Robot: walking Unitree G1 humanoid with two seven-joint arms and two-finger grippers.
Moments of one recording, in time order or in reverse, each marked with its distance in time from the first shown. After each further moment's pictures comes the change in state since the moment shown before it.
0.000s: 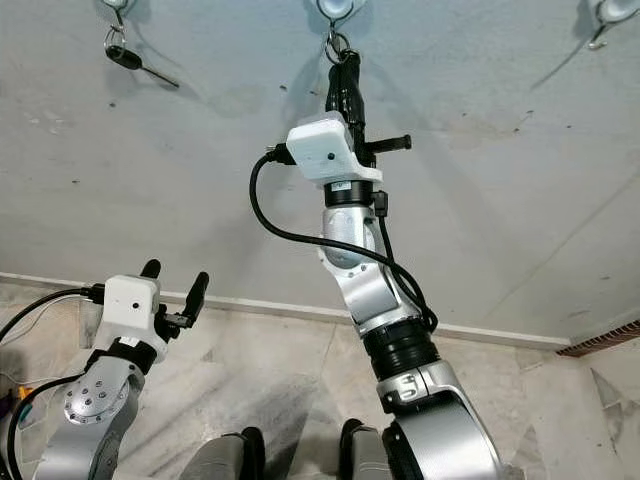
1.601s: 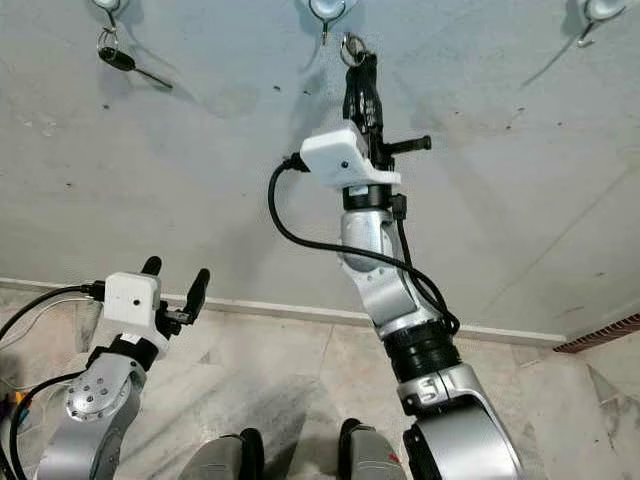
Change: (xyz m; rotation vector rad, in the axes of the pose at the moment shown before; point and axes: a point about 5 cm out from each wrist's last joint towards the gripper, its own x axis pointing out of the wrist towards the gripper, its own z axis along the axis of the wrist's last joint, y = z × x) left arm 0.004 -0.001 0.005 -0.002 -0.020 -0.002; right arm 0.004 -0.022 -0.004 -0.100 -0.043 -0.039
